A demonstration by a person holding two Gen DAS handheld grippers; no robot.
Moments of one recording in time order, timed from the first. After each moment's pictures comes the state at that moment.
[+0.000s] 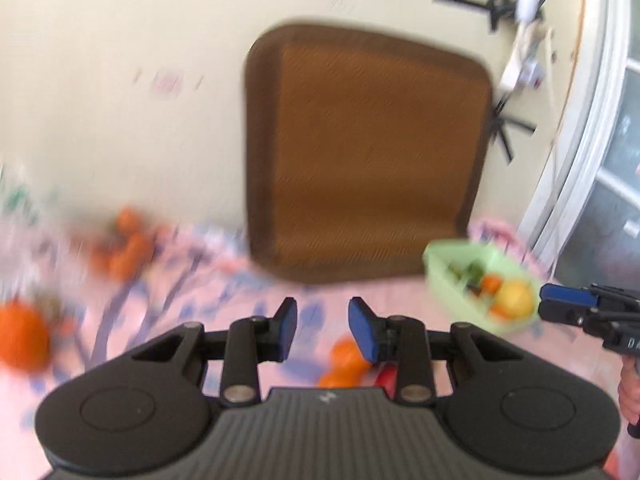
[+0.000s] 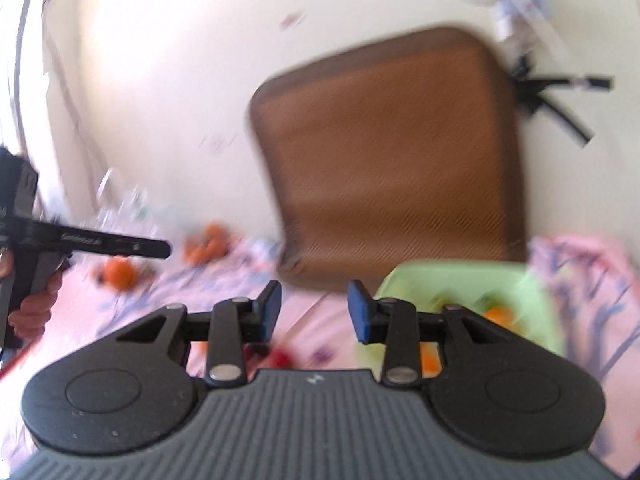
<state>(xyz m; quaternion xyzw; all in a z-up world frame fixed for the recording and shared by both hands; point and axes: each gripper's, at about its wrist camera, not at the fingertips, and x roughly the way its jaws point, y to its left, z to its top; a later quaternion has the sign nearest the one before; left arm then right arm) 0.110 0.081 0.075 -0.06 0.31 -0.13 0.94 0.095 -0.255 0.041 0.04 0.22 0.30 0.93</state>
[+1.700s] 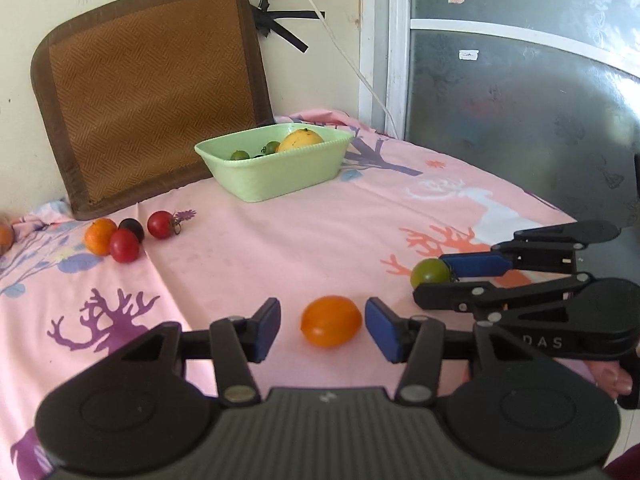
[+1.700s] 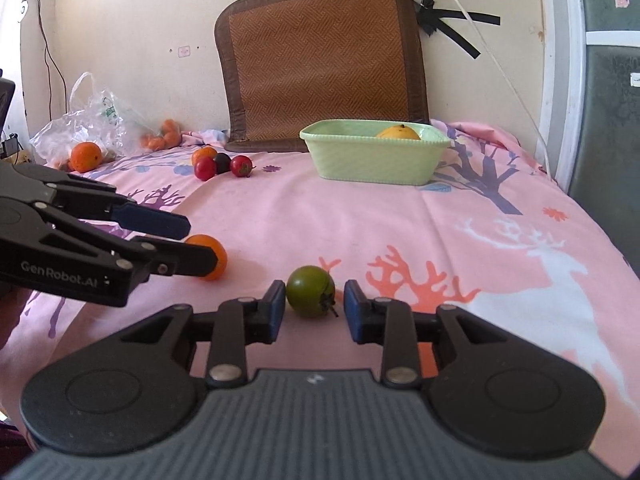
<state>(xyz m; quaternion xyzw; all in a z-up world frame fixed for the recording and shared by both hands) -0.032 -0.111 0.003 0.09 0.30 -0.26 0.91 -0.058 -0.297 -0.041 -0.01 0.26 0.17 0.95</state>
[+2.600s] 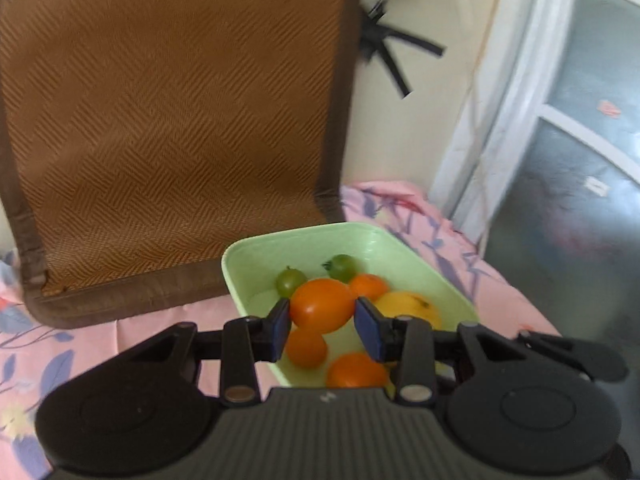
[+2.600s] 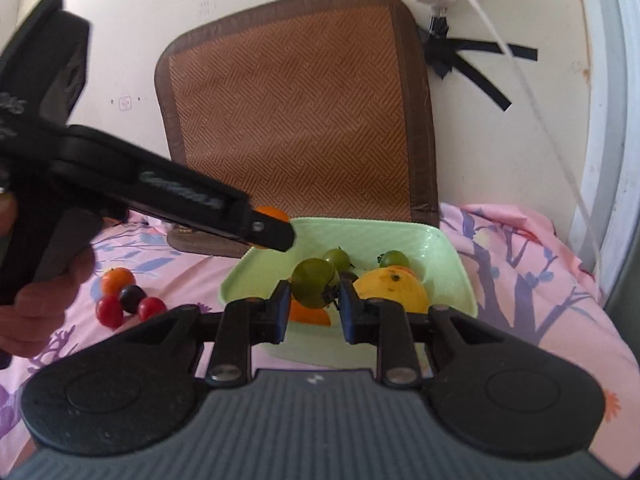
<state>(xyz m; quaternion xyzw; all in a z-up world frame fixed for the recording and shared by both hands) 0.226 -0.127 0.046 -0.03 0.35 -0.25 0.90 0.125 -0.294 -0.009 0.00 0.22 0.17 0.96</state>
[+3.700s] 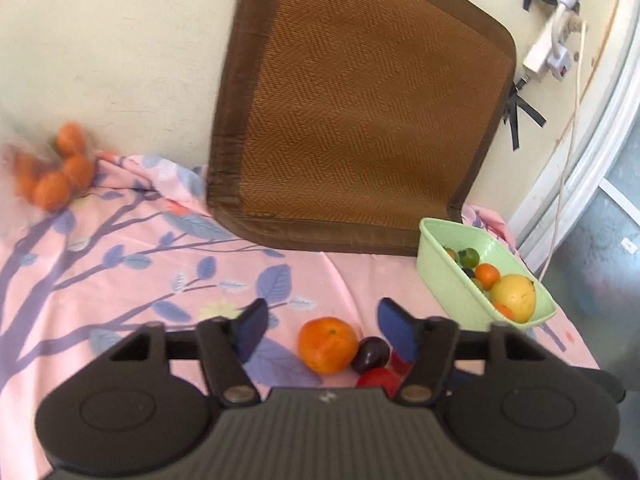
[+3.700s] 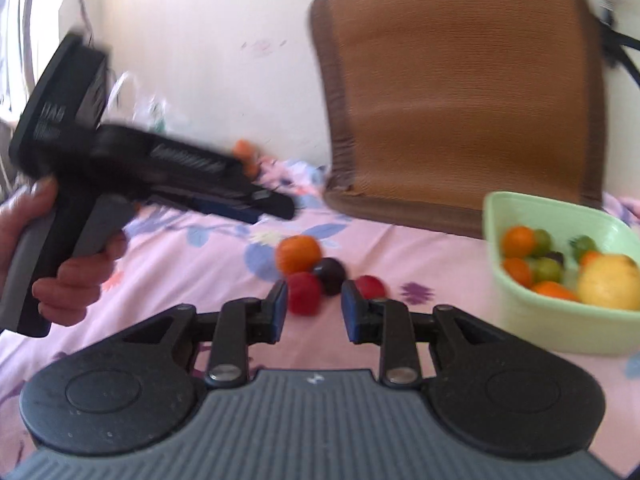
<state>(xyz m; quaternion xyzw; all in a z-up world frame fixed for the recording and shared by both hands) 0.168 0.063 0.018 -0.13 0.34 -0.17 0.92 0.099 -0.153 -0.012 -0.03 0.26 0.30 0.92</state>
